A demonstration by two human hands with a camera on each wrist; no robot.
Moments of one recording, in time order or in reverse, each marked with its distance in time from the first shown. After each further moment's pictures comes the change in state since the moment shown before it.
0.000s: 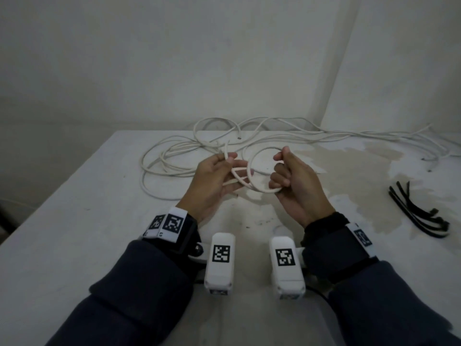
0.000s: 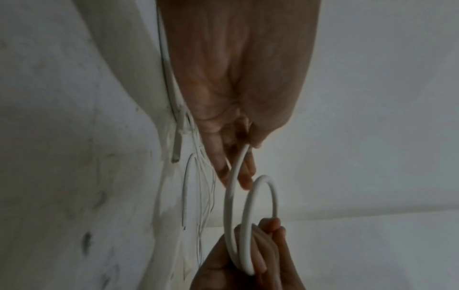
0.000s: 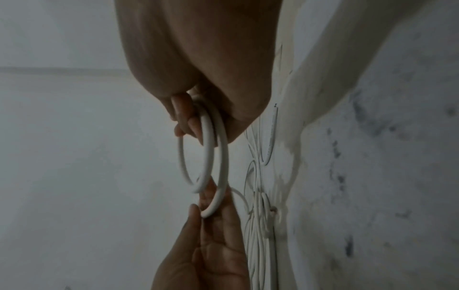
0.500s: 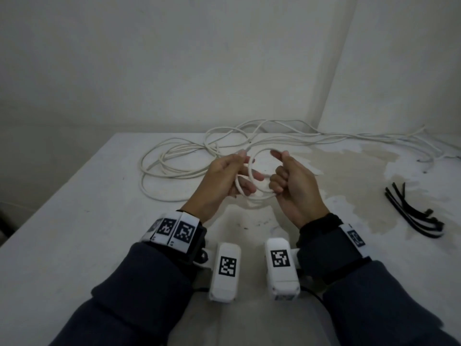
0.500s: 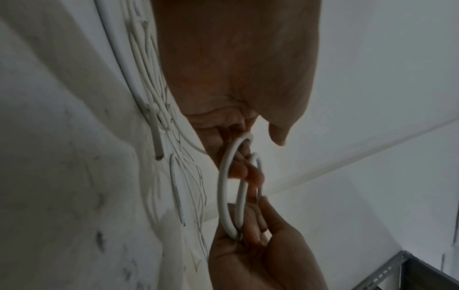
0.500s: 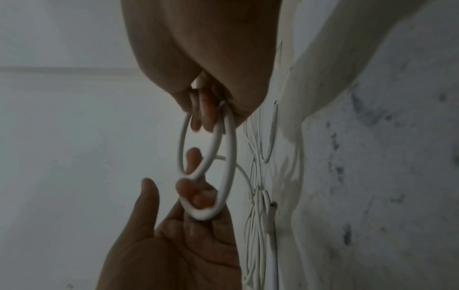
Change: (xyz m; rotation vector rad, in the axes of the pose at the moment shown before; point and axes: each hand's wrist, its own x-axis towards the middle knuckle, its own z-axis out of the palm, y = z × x) left_hand -0.010 0.009 0.015 0.275 -0.138 0.041; right_hand 0.002 0.004 -0.002 0.042 0.080 0.002
